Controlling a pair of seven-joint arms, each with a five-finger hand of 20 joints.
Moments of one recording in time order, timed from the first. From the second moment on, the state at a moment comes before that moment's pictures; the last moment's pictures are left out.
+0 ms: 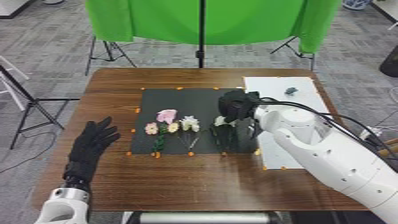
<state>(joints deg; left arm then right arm) 126.8 -71.4 -98.5 -120.2 61.8 5.7 3.8 -58.6 -48.8 41.7 -93.9 -132.6 -16.7 -2.0</state>
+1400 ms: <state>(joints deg) 126.6 -71.5 -98.7 -120.2 62.5 5.0 3.1 -56.9 -53.7 57.5 -71.4 -132.4 -20.3 22.7</state>
